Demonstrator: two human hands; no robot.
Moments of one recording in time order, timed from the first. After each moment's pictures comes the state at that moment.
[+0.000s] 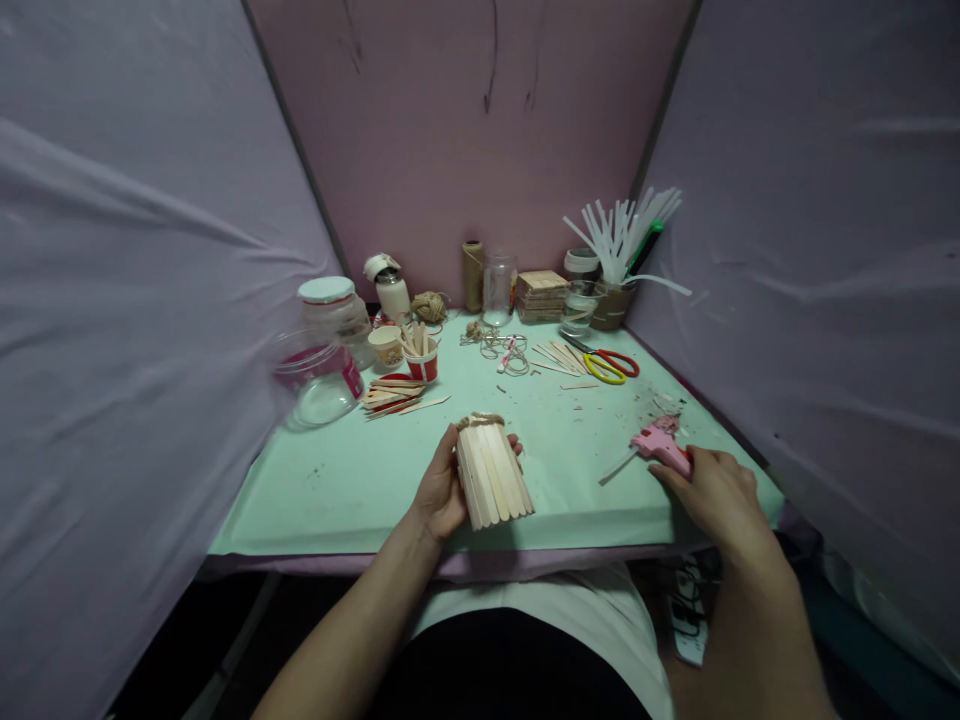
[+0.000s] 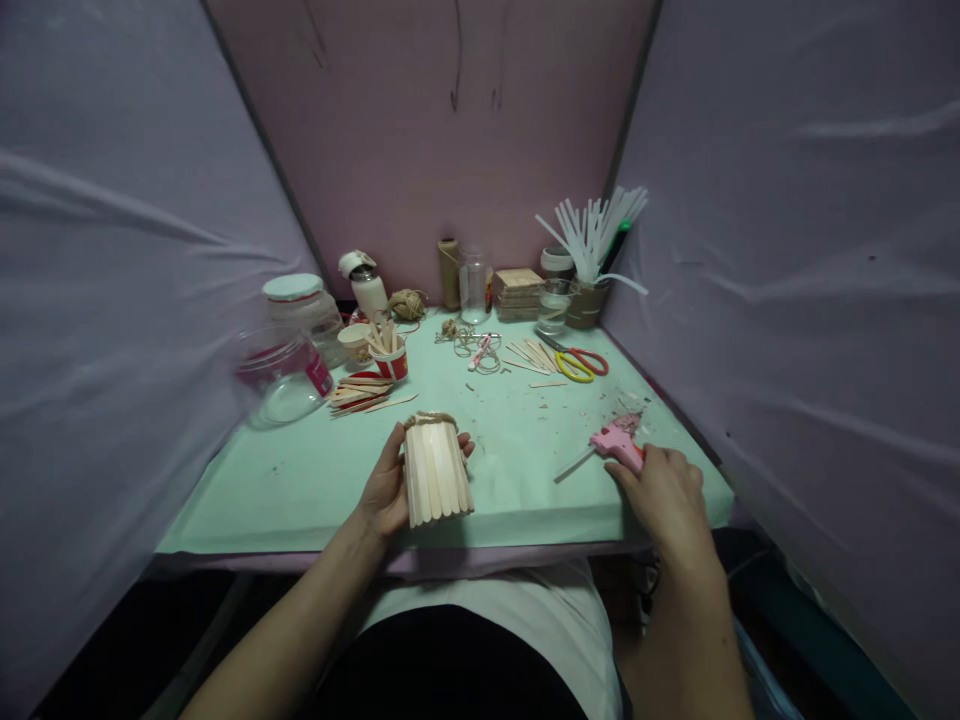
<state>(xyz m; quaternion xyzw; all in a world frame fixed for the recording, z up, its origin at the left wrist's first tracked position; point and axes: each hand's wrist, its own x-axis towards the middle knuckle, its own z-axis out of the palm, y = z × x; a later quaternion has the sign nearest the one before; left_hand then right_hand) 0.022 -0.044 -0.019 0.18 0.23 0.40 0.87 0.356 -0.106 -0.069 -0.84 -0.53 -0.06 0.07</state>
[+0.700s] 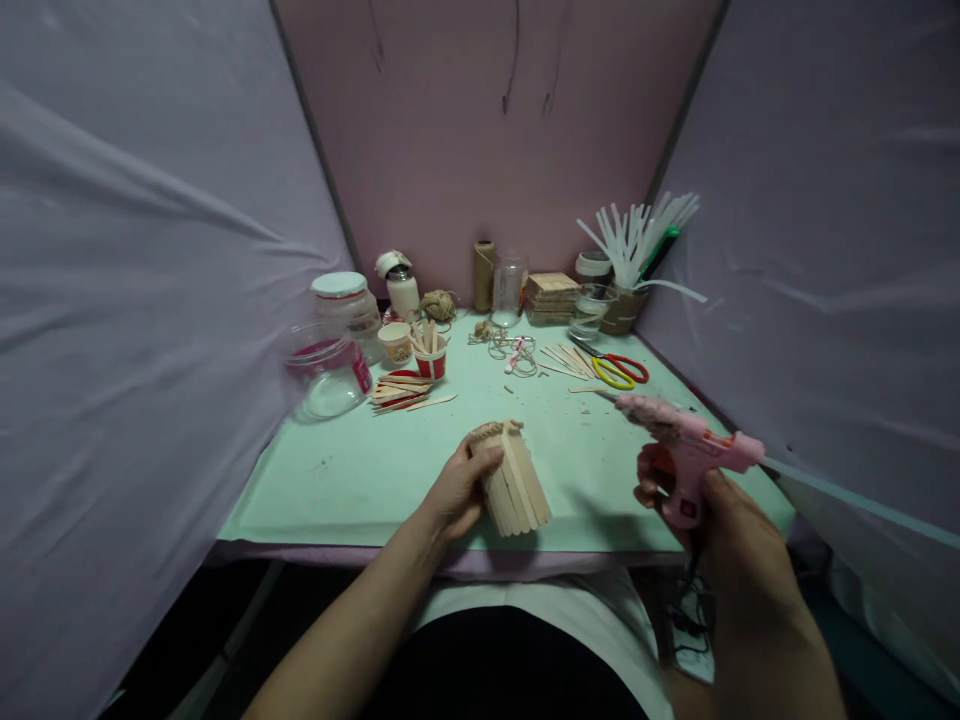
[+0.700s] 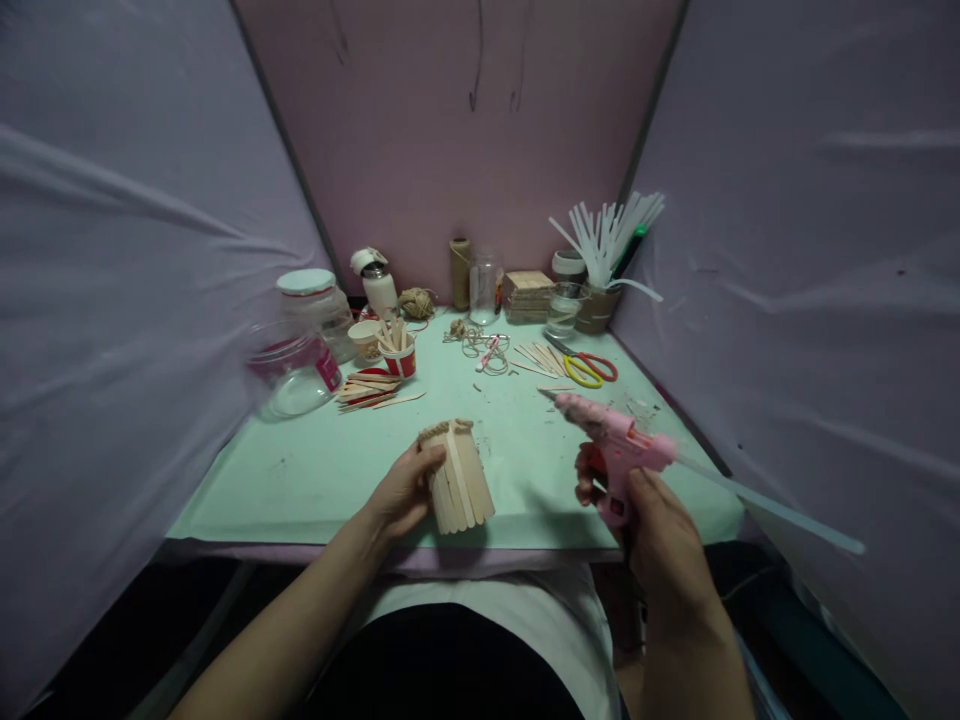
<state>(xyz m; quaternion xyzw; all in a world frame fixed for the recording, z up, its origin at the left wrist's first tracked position) 0.030 -0.054 -0.019 0.30 0.33 0.44 0.78 0.264 -0.136 -0.008 -0.53 -0.35 0.38 0.67</state>
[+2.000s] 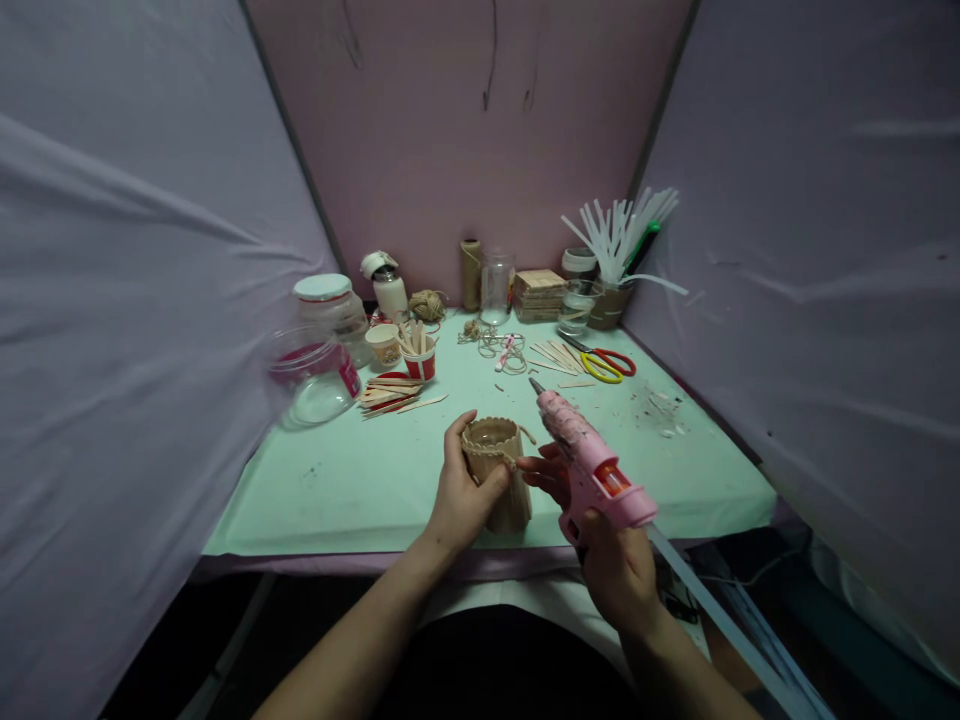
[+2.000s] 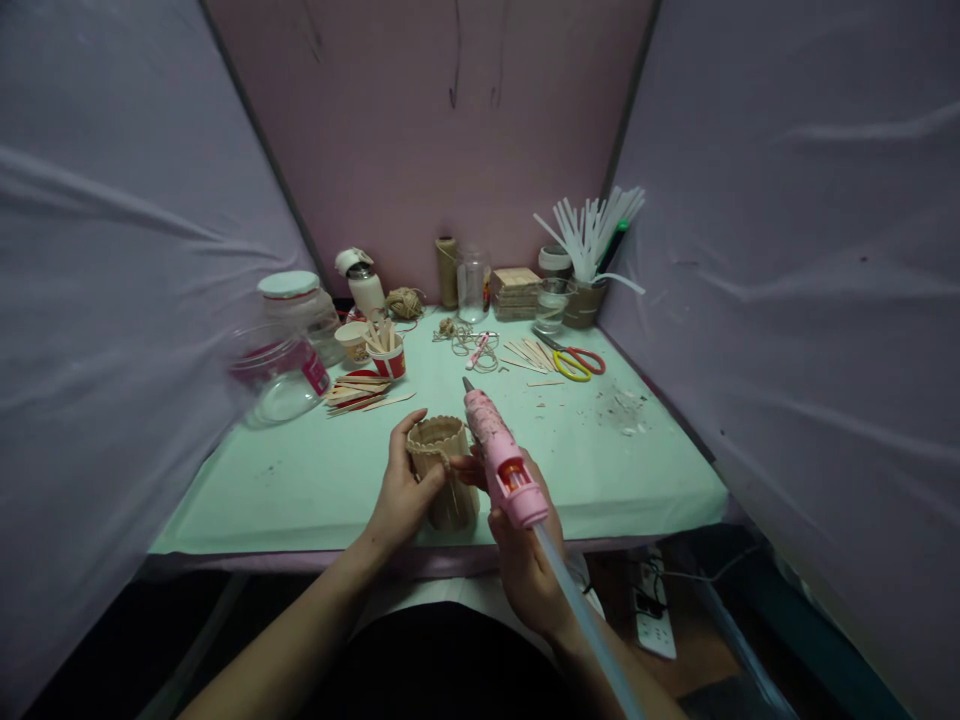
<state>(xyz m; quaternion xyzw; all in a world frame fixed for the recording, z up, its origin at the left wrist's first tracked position) 0.035 -0.072 -0.010 0.53 0.39 0.52 0.54 0.178 -0.142 -0.012 -0.41 -0.55 0.36 0.63</state>
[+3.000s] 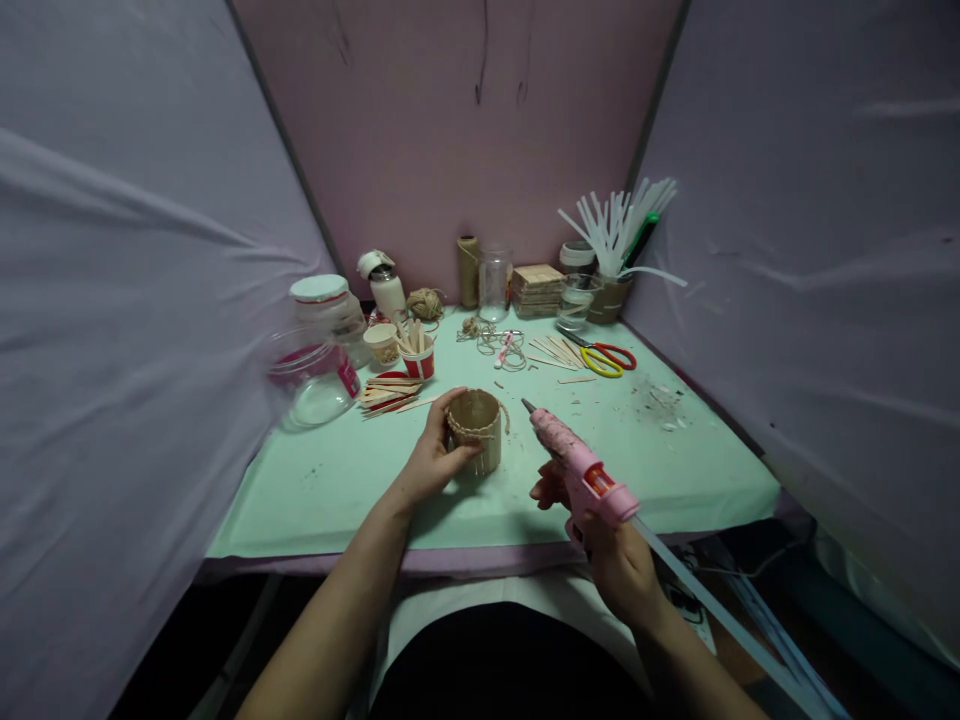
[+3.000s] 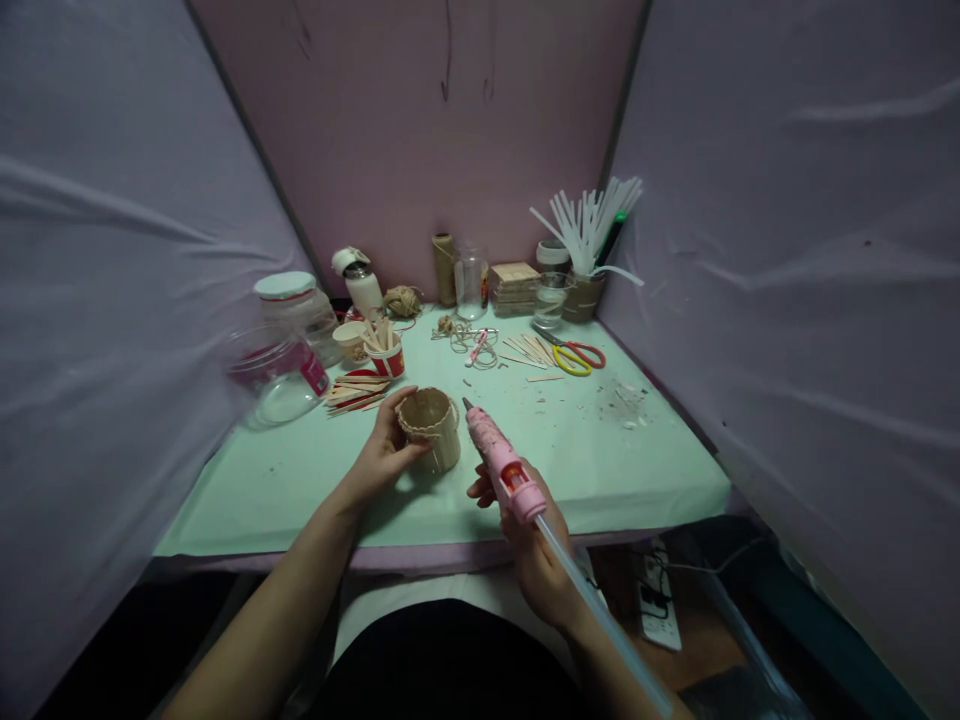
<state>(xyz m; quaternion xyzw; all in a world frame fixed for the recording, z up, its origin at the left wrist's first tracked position) -0.006 -0.002 -0.037 0.73 0.29 0.44 0.45 0.192 -0.146 -0.025 -0.44 -0.56 0.39 0.59</state>
